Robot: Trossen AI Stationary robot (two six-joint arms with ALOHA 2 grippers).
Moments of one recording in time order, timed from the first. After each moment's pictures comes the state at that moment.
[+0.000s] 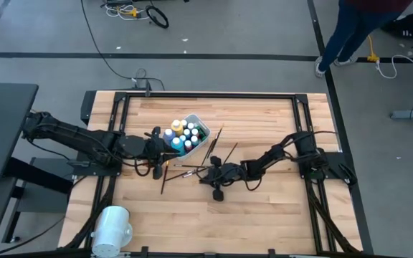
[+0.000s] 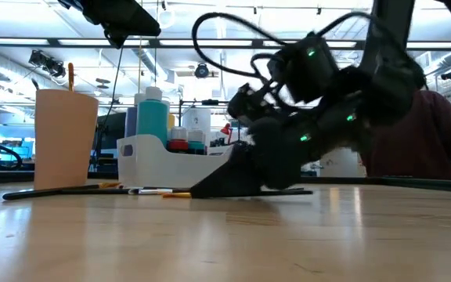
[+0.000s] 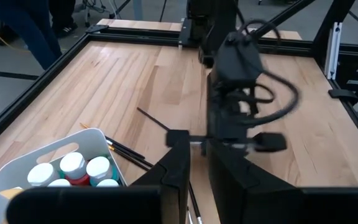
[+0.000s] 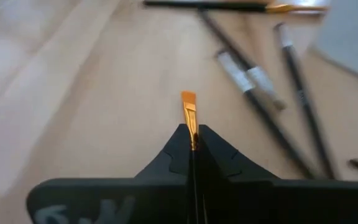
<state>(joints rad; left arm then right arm) -0.23 0.96 0.72 -0.17 -0.34 -0.18 0.18 2.15 0.85 0.85 0.06 0.08</state>
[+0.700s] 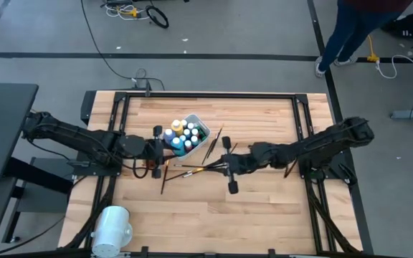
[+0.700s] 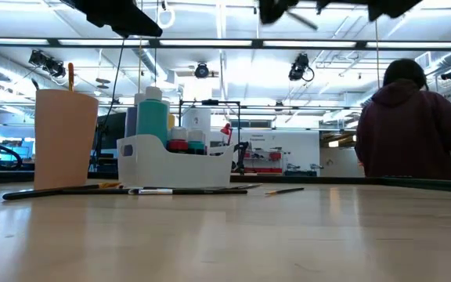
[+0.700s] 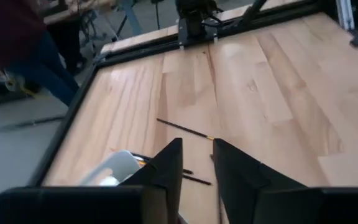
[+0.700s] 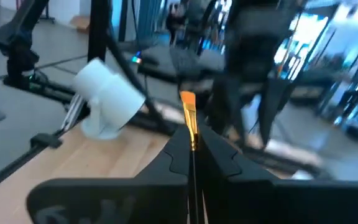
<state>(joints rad) -0.23 0.96 0.71 -0.16 -0.36 0.14 0.20 1.52 0.86 0.66 0.05 -0.27</state>
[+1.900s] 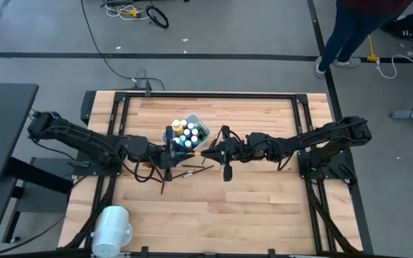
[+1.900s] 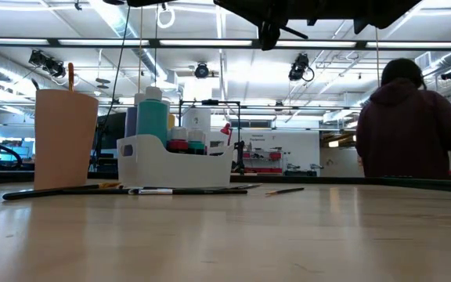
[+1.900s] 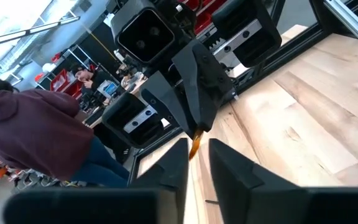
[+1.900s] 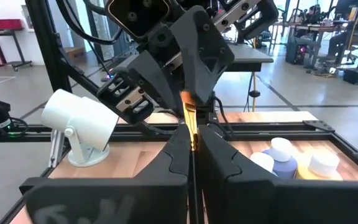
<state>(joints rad) -0.24 1.13 0.71 0.31 -0.34 0.62 0.10 1.54 0.86 0.68 0.07 0.03</state>
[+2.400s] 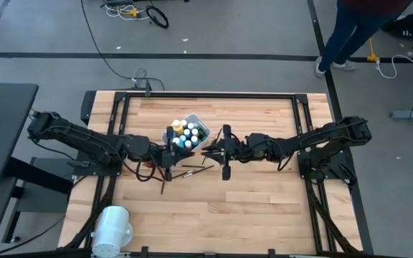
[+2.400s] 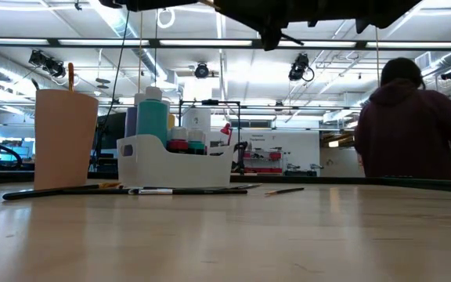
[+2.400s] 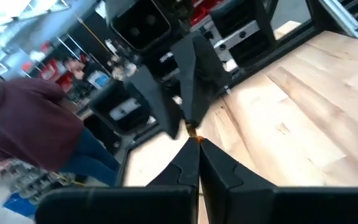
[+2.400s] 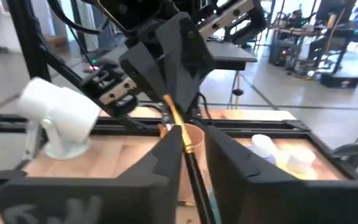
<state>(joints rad) -0.24 1.13 0.71 0.26 -0.32 0.57 0.10 1.54 0.86 0.67 0.14 -0.04</state>
